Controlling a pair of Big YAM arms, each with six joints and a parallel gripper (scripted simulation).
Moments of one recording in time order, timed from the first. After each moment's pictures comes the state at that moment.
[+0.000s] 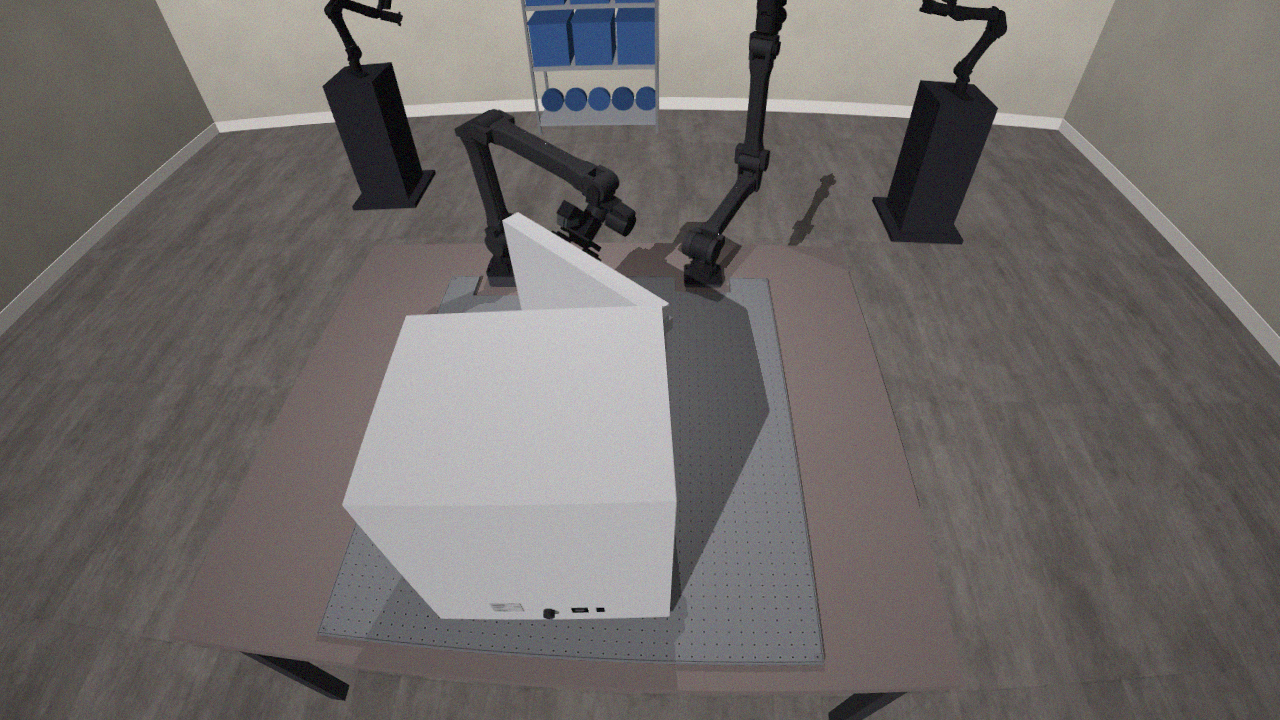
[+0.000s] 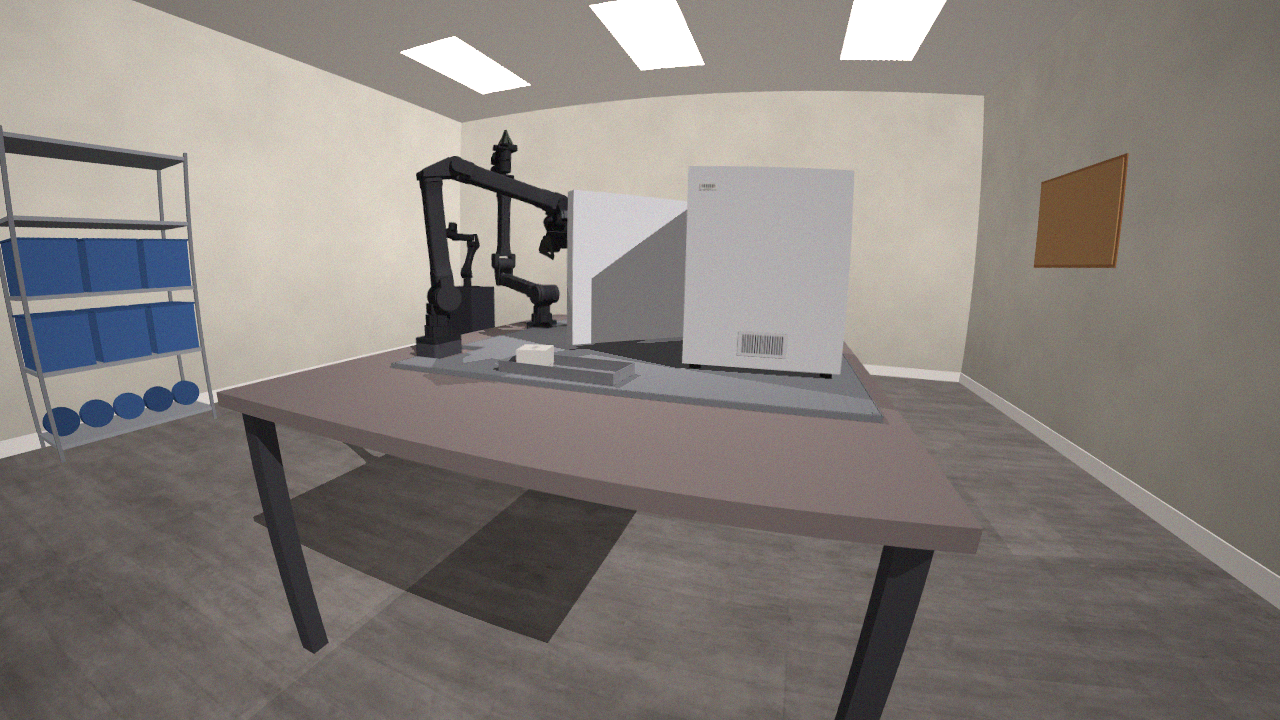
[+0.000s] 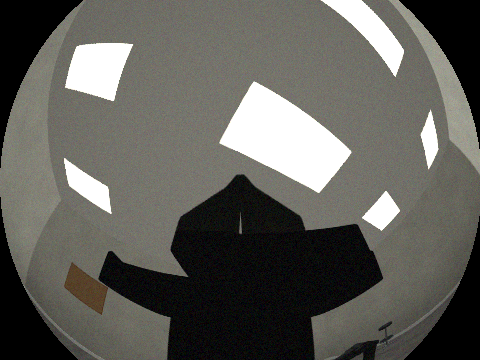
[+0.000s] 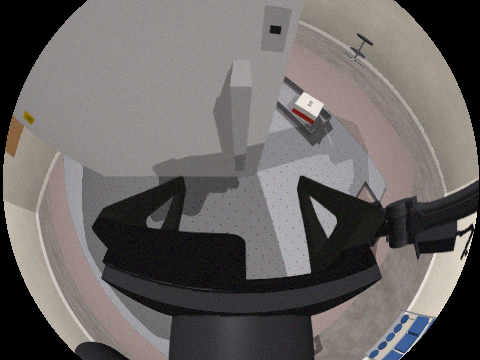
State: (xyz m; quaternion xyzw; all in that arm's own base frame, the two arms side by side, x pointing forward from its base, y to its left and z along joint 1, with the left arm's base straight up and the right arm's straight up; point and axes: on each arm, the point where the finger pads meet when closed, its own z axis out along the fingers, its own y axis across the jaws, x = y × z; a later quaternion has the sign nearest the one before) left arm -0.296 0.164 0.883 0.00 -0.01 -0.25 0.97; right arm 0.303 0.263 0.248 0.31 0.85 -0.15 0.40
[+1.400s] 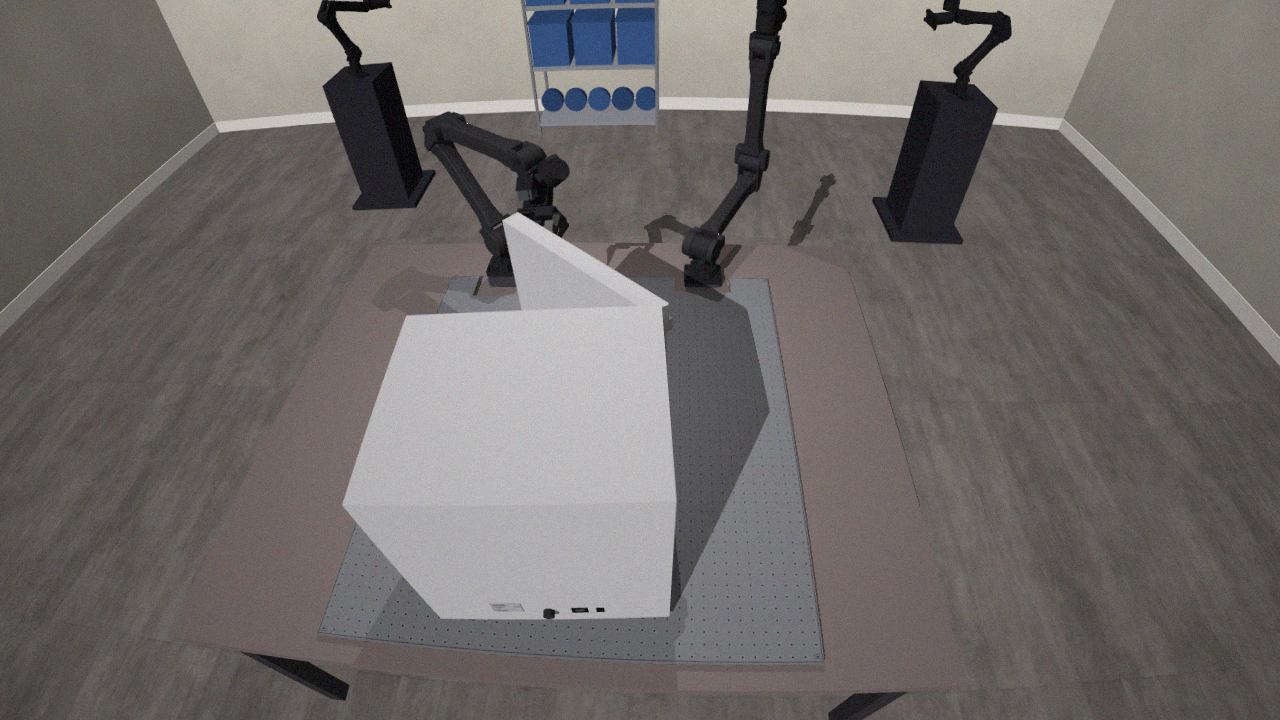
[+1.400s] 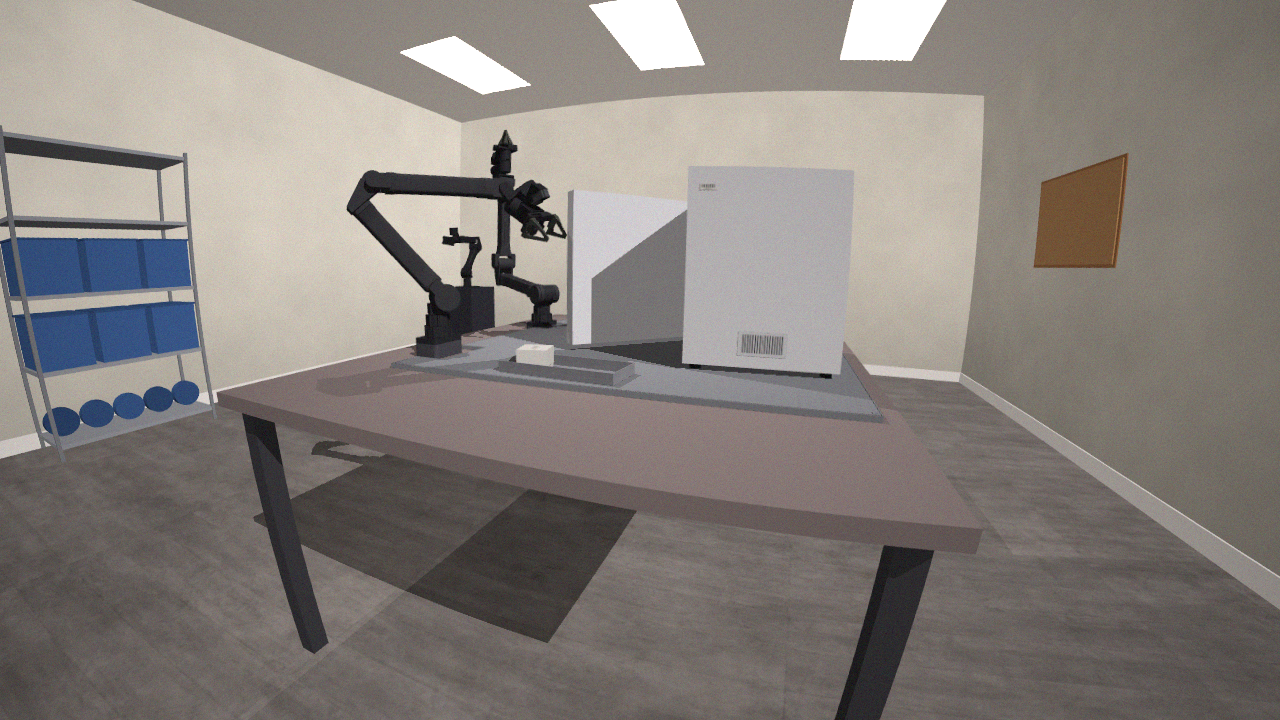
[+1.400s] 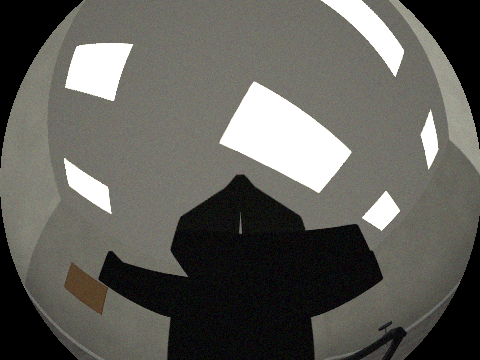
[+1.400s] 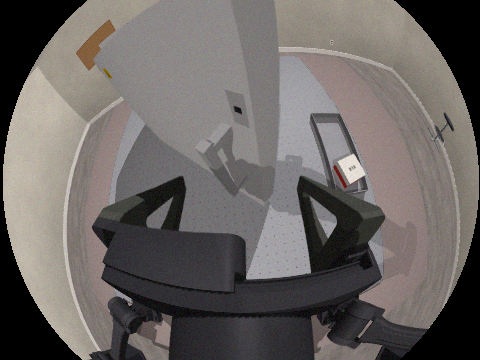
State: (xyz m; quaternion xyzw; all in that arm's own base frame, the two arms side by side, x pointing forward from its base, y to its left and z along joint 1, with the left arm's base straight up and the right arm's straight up) left arm -0.296 0.164 0.883 0.00 -0.01 -0.25 0.97; right arm 0.295 0.200 0.307 0.08 0.88 0.04 0.47
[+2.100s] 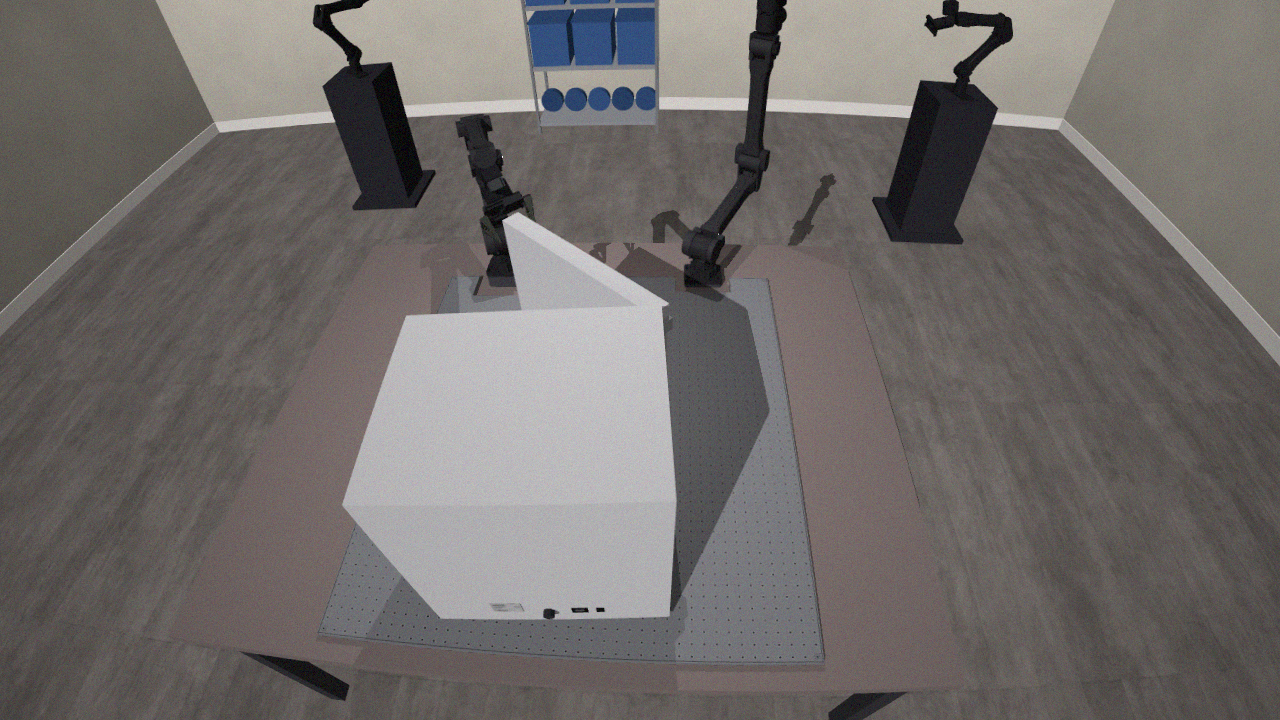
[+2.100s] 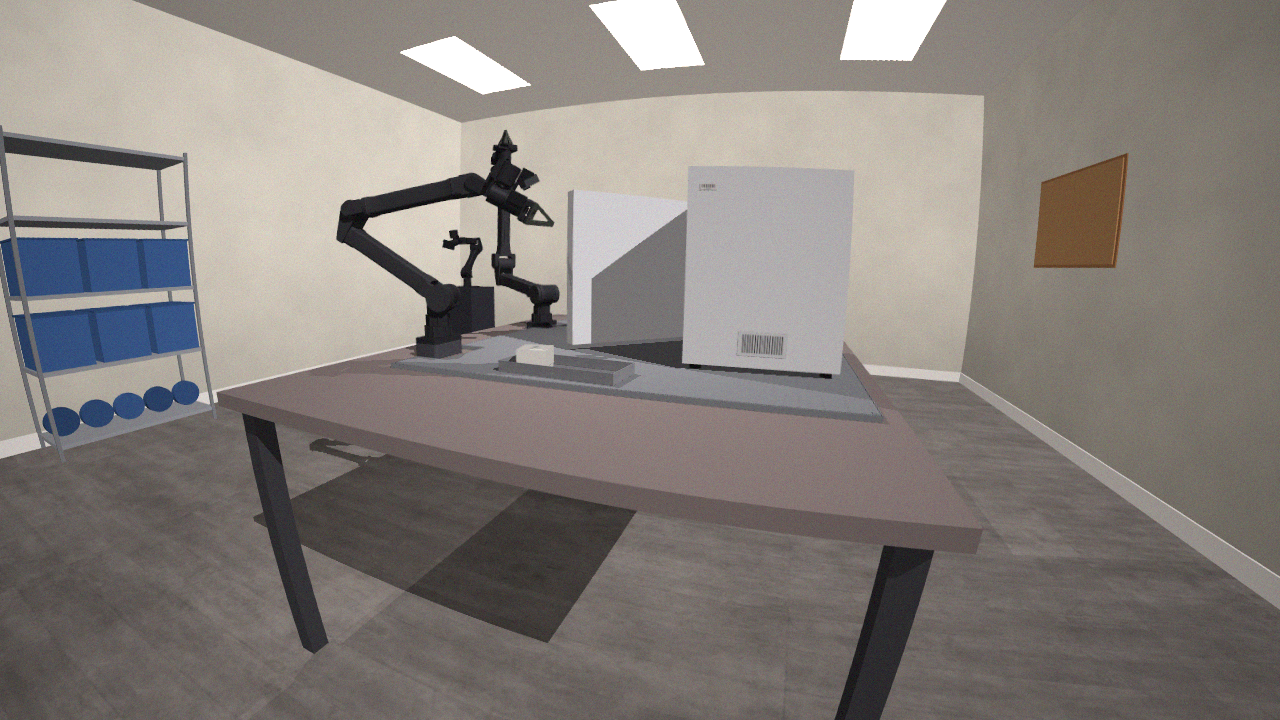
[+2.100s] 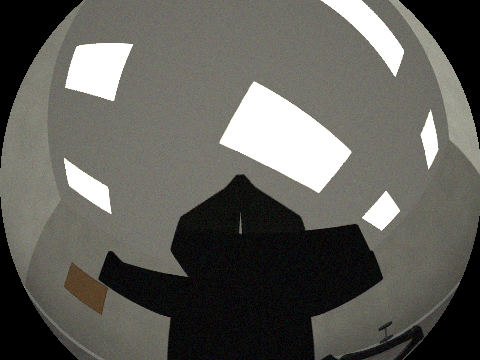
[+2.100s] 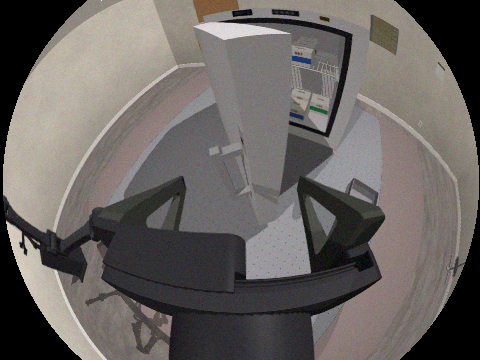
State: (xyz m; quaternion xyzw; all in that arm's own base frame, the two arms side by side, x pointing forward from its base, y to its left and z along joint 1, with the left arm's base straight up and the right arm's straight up) left arm -0.296 0.164 0.883 0.00 -0.01 -0.25 0.97; right arm 0.299 0.157 0.347 -0.20 0.83 0.20 0.49
